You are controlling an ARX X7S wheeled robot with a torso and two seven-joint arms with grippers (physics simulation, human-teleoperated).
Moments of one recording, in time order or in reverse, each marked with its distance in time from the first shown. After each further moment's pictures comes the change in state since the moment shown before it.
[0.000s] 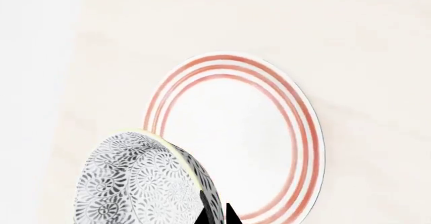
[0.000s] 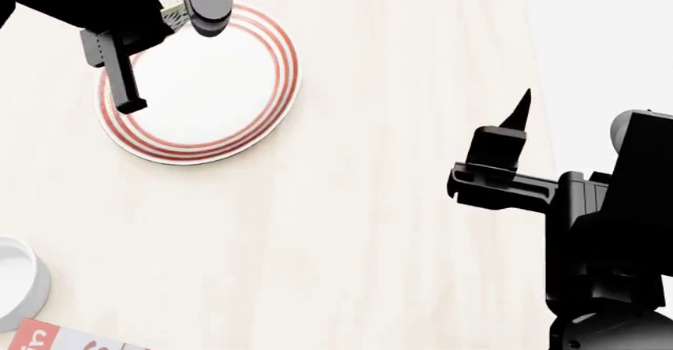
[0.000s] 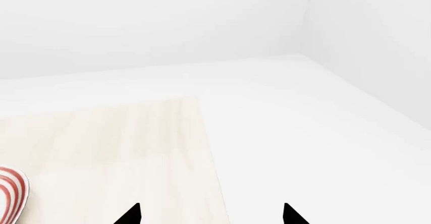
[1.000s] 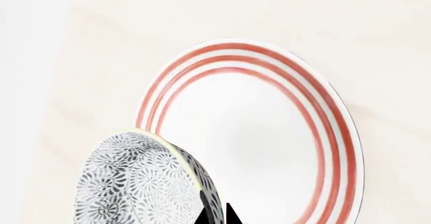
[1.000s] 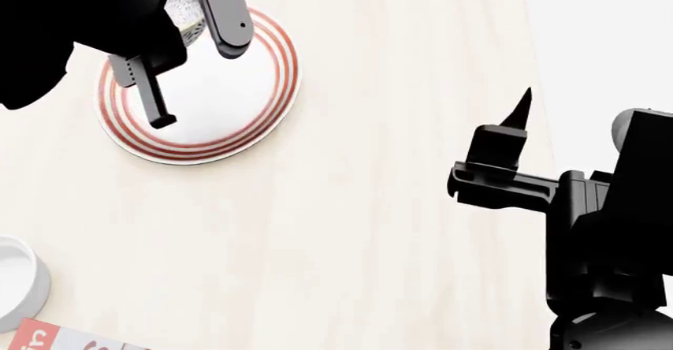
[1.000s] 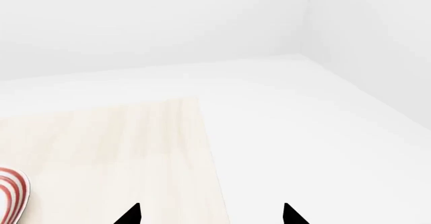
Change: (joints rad) left arm 0.134 0.135 -0.016 -0.319 0.063 0.146 -0.056; right arm 0.004 0.009 -0.004 -0.002 0.019 -0.002 0.015
